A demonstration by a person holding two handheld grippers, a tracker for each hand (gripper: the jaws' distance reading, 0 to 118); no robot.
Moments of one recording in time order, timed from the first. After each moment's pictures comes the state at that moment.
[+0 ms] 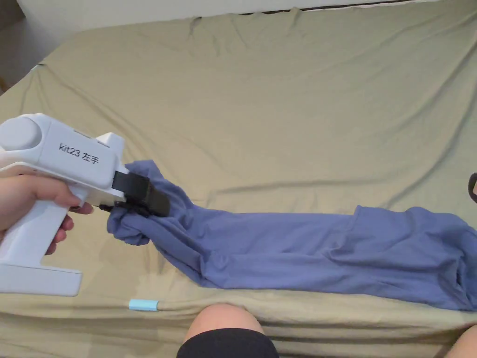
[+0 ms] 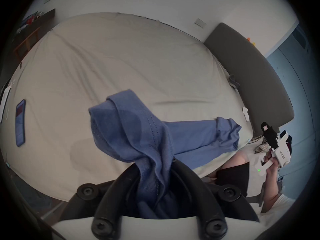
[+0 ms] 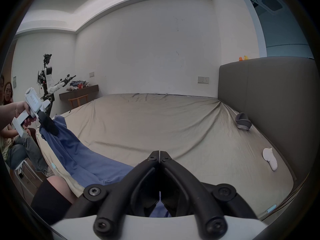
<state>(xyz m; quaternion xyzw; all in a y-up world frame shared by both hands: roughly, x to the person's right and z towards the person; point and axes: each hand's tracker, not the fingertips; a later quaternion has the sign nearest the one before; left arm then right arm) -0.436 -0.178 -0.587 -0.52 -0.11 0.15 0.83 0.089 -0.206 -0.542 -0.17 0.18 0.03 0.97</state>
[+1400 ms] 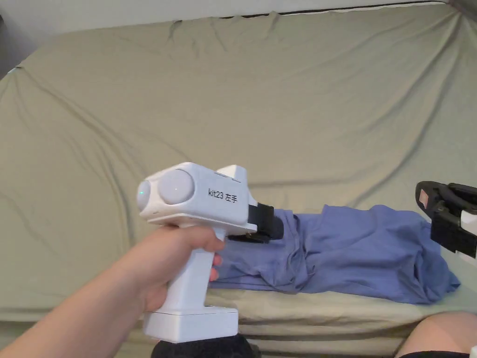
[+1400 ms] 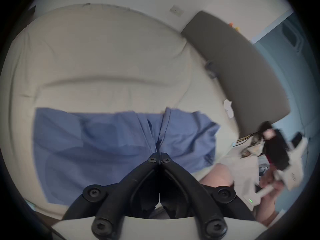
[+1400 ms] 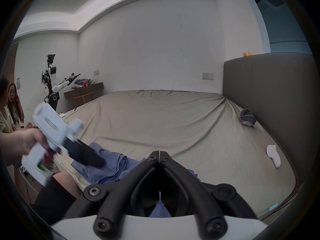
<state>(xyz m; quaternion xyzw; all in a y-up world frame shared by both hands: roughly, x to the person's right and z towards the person) -0.272 -0.235 -0.592 -0.46 -0.20 0.20 0.84 0.083 -0.199 -0.529 -0.19 0.21 0.03 0.96</state>
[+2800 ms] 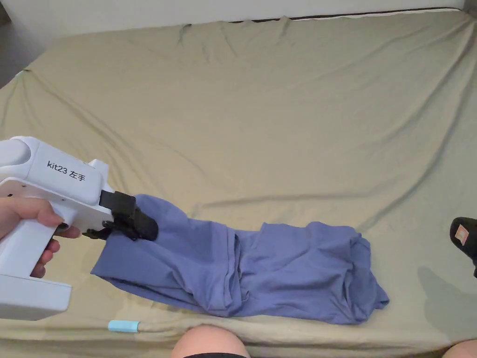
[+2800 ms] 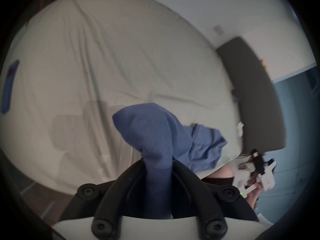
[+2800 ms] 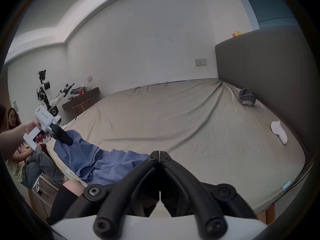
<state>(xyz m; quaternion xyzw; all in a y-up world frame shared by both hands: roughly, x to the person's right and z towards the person) -0.459 -0.185 -0.600 -0.58 -0.07 0.23 0.78 0.096 -0.210 -0.535 -0.23 0.19 -0.05 0.95</state>
